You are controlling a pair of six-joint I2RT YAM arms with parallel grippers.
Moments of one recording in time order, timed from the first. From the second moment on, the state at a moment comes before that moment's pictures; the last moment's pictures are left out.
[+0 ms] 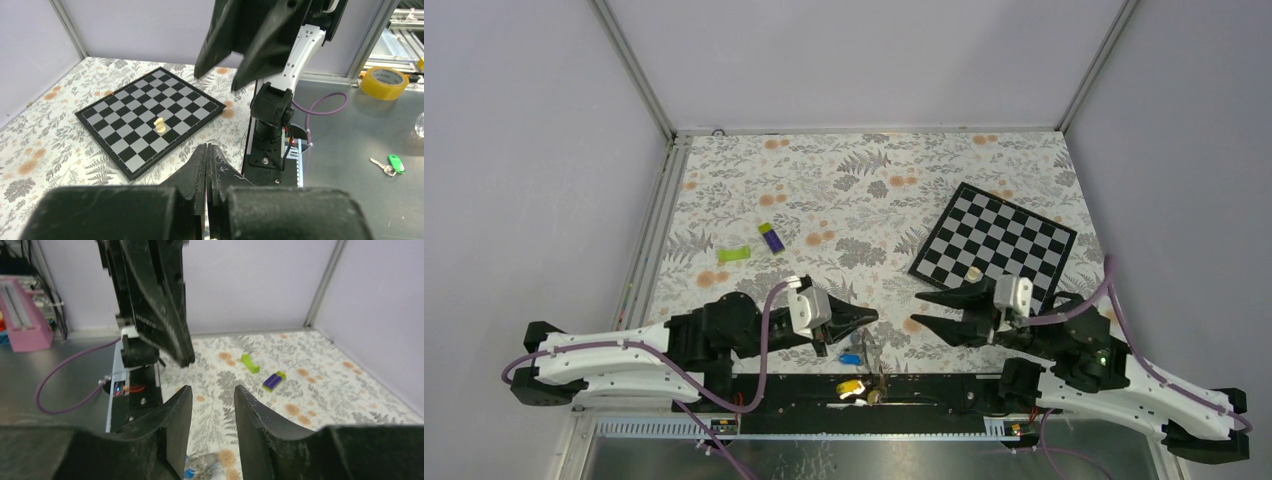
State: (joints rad) left arm -1.46 0.74 0.76 0.04 -0.11 0.04; right arm 1.21 0.33 0.64 -0.09 -0.08 -0.08
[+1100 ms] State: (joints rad) left arm -1.20 0.93 0.67 -0.11 -0.38 -0.52; right arm 1.16 0.74 0.64 -0.65 0.48 0.71
